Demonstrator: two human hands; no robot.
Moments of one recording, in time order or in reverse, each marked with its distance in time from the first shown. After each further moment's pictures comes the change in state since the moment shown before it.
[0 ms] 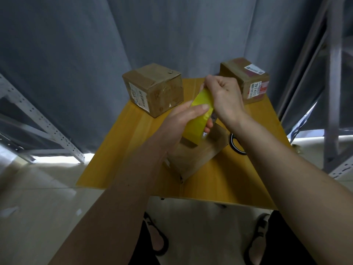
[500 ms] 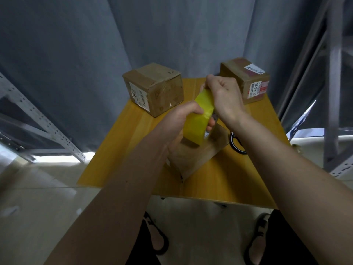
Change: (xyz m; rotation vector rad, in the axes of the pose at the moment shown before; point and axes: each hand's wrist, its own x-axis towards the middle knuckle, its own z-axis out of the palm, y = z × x) left_hand -0.001 0.008 0.003 -0.130 -0.003 -0.125; right_hand 0.003 0.001 0.000 -0.055 -0.015 0.018
